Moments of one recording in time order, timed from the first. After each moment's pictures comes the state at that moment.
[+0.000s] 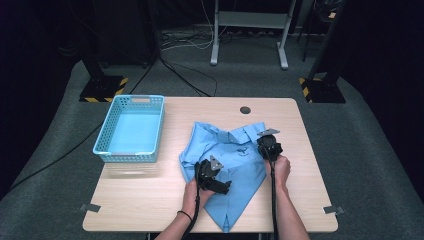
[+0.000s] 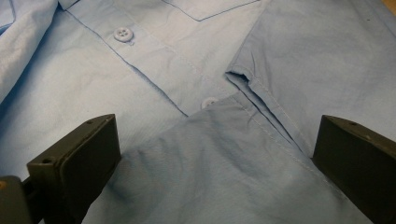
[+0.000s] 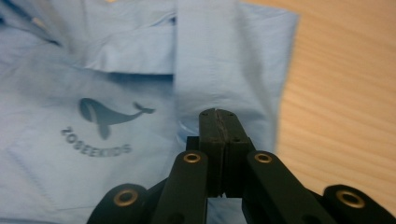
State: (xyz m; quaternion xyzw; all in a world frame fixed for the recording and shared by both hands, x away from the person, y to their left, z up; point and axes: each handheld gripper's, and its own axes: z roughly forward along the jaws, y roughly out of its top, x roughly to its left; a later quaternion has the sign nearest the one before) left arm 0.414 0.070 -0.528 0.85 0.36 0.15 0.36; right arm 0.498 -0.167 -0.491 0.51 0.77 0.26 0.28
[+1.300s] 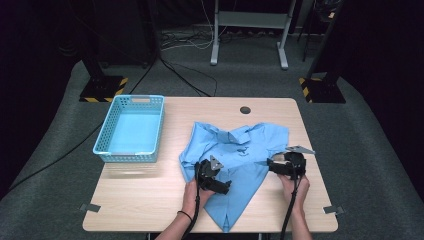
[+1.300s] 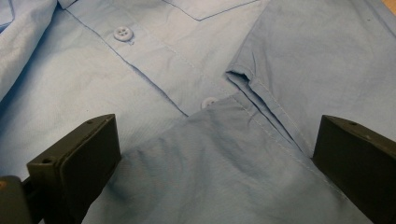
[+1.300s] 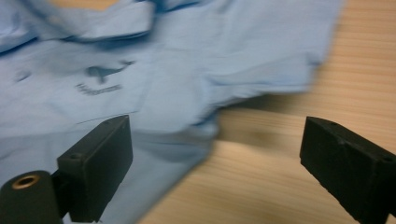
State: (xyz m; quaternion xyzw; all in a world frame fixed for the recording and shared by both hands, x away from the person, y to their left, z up) left arm 0.415 0.070 -0.528 0.85 0.36 0.15 0.36; right arm 0.432 -0.224 -0.498 0.57 0.70 0.36 0.22
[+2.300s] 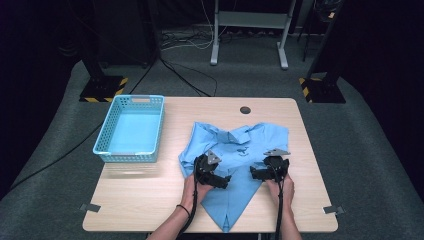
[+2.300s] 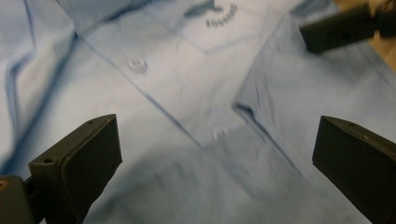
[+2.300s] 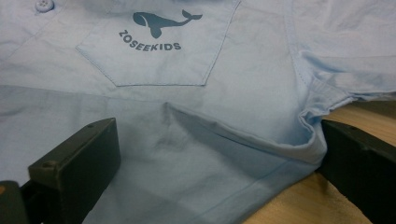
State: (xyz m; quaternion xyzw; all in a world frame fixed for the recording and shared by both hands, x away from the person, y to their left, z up) left arm 0.434 0.074 -0.508 0.84 0.35 0.14 0.39; right arm 0.443 -0.184 -0.527 0.51 0.77 0.33 0.21
